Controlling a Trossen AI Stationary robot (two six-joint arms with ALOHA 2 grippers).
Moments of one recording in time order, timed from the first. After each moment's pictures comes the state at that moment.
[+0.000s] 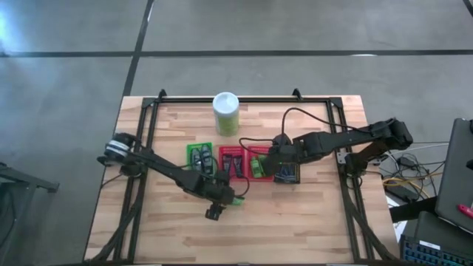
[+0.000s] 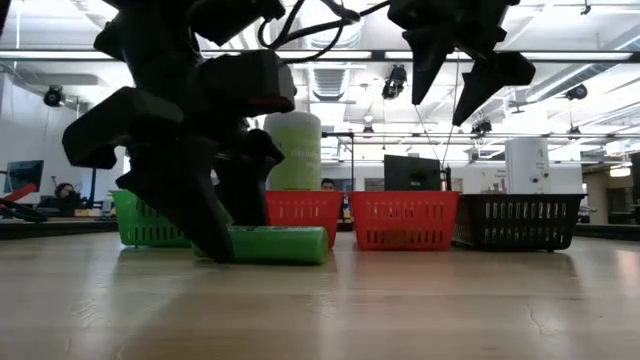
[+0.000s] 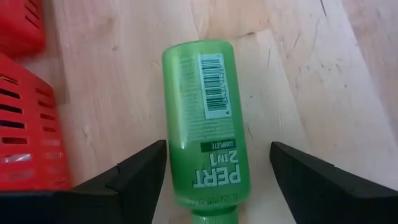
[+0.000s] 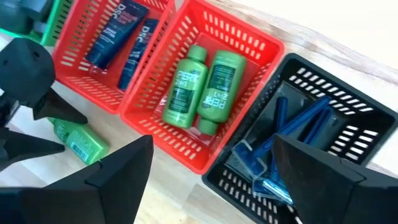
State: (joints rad) left arm -0.33 1.80 1.03 -0.24 -0.08 -0.05; right arm 0.13 1.49 1.25 -0.96 0.23 1.21
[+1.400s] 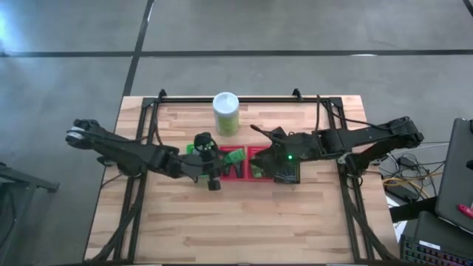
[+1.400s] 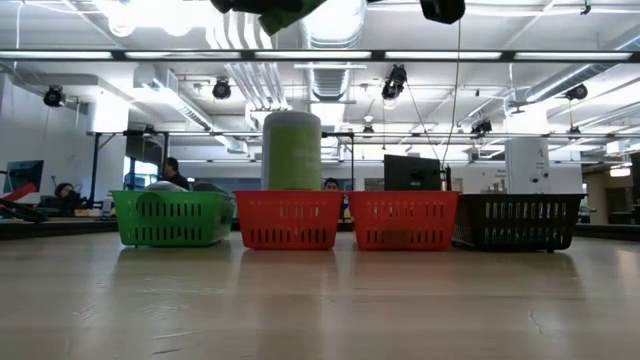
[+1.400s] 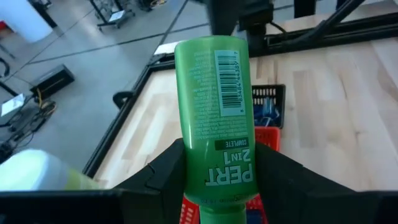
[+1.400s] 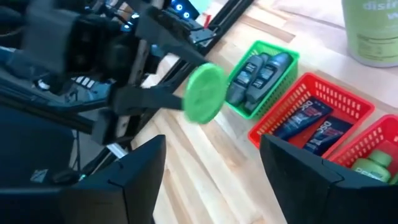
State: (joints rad) left arm -0.30 1.32 1.11 -0.25 -0.61 0.01; right arm 0.20 1.37 1.30 -0.46 0.23 0.97
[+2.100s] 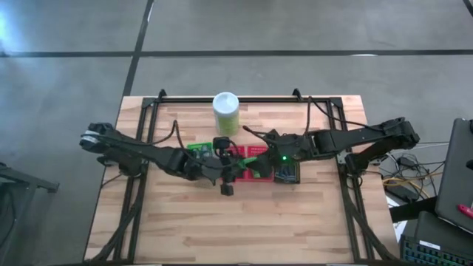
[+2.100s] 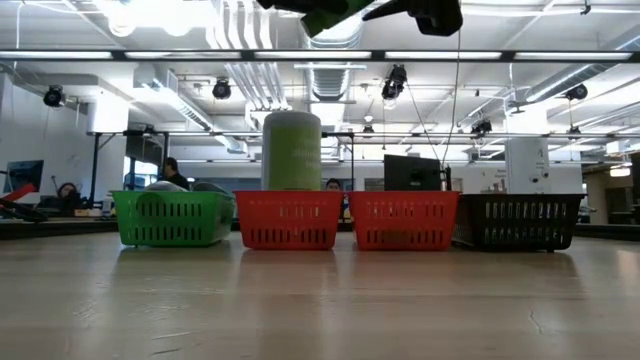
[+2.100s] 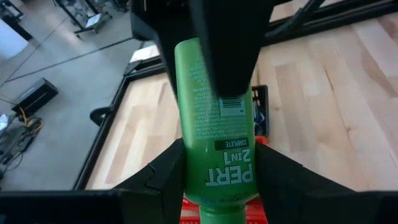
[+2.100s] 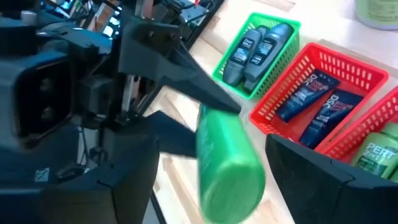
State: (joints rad) left arm -0.27 1.51 1.28 -0.26 -0.51 0.12; right arm 0.17 1.42 1.31 -0.46 0.15 1.05
